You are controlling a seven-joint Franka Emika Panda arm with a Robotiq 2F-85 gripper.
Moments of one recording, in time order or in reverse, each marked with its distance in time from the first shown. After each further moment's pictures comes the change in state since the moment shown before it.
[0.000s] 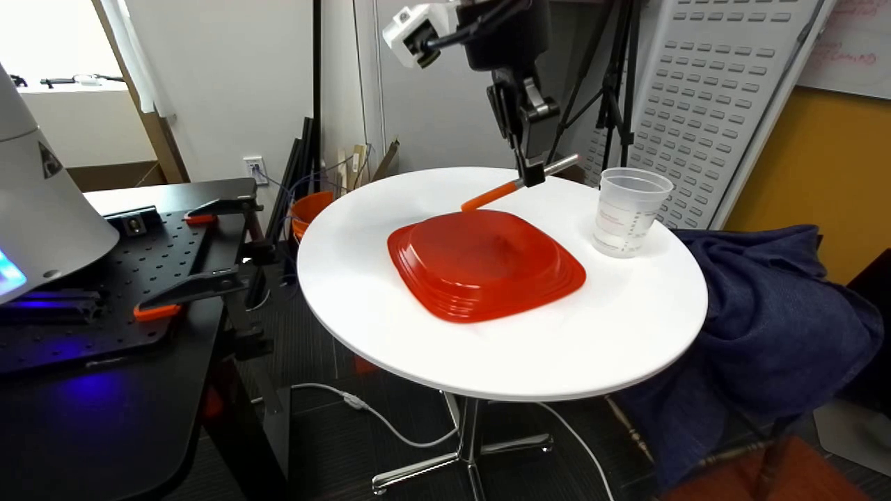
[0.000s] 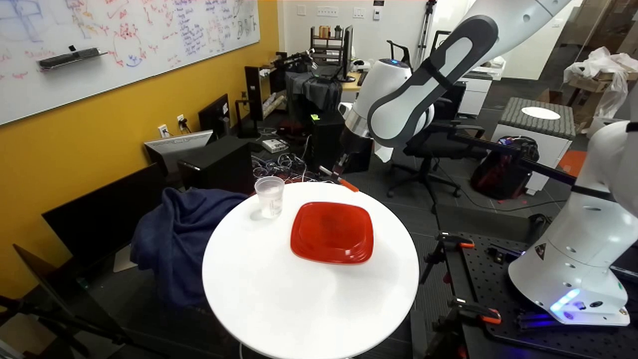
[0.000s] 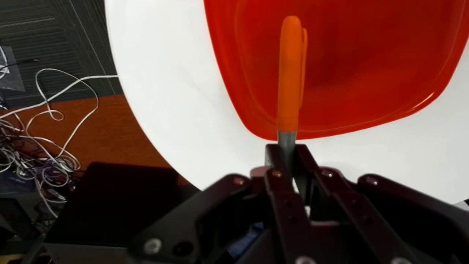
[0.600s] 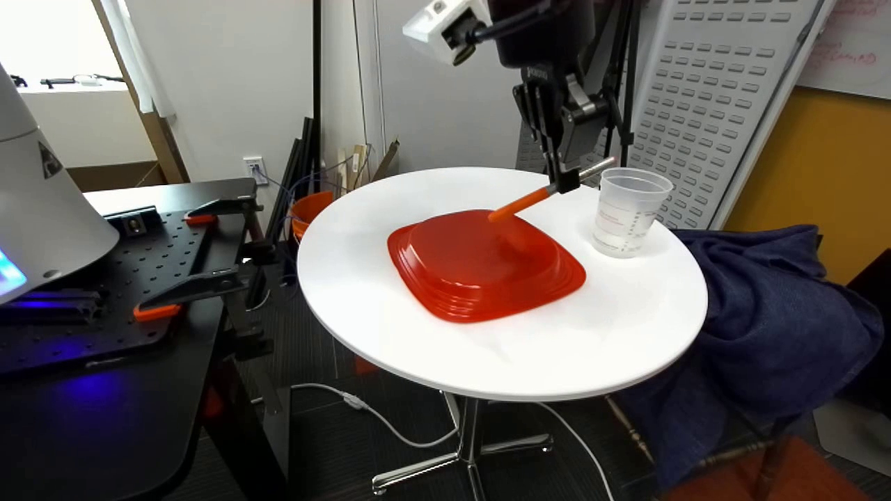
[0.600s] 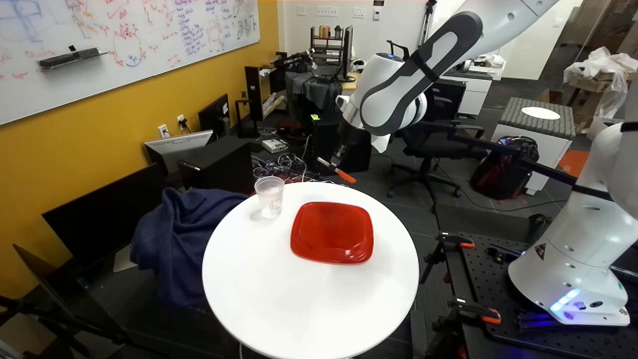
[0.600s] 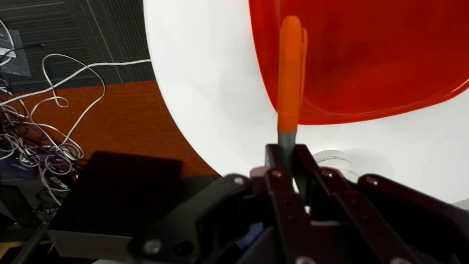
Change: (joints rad) arm -0.061 0.043 0.008 0.081 0.040 -0.029 -0.117
